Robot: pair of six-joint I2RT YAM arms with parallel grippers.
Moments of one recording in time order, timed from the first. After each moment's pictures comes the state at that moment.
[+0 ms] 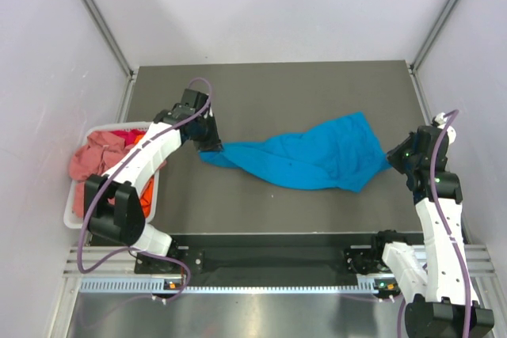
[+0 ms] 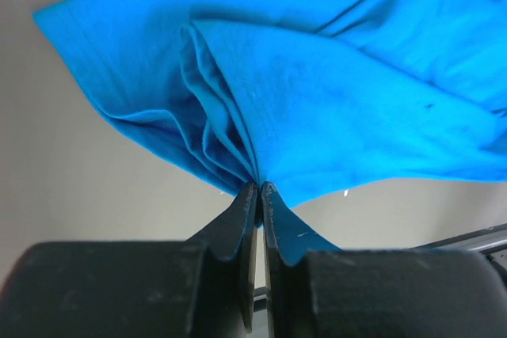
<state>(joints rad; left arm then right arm) -0.32 1.49 1.19 -0.74 0.16 -0.52 -0.12 0.76 0.84 -0.72 0.08 0.59</state>
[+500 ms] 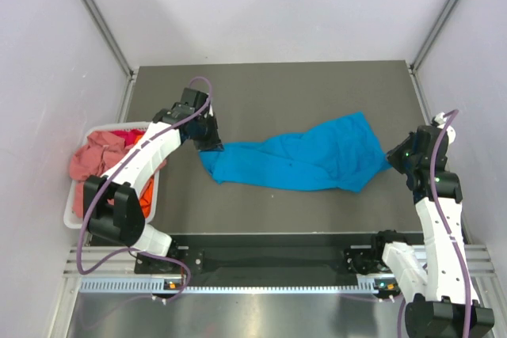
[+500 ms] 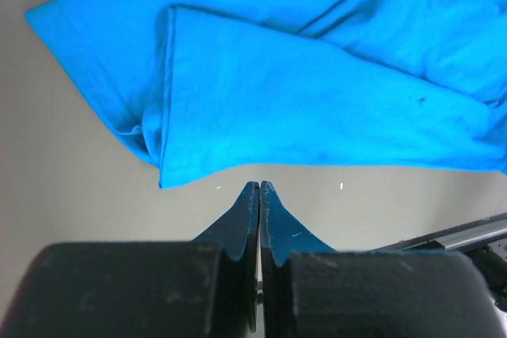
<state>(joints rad) -0.32 1.49 1.22 -0.76 0.17 -0.51 -0.12 0.77 0.84 -0.72 0.08 0.59</state>
